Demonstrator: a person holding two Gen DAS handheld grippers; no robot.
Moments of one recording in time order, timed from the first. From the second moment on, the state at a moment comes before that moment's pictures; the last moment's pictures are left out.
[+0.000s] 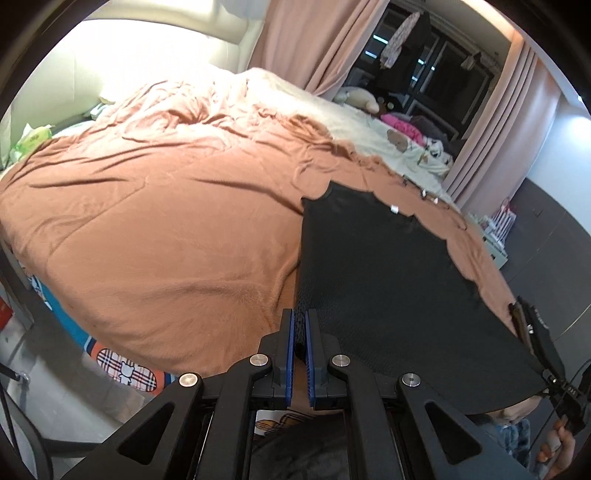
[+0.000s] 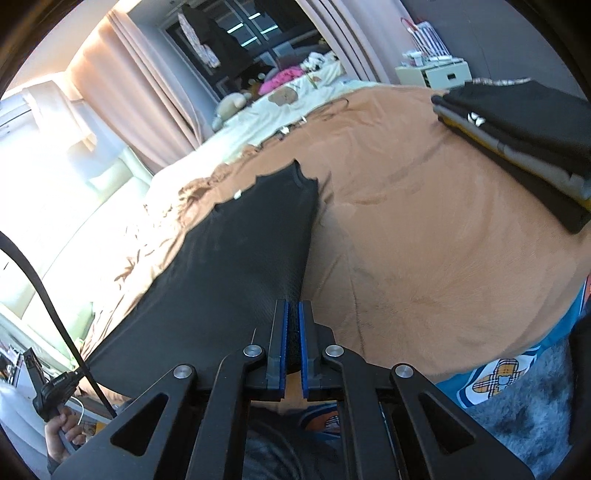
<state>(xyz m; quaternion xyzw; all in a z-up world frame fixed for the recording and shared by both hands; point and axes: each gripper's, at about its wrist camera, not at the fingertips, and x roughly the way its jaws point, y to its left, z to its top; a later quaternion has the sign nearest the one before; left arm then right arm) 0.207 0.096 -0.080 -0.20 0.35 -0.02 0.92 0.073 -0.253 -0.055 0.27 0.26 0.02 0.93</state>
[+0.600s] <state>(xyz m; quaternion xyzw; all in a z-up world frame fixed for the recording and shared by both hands) 0.099 0.102 -0.018 -0.23 0.26 -0.04 0.94 -0.027 -0.279 -0.026 0.28 0.21 0.06 0.94</state>
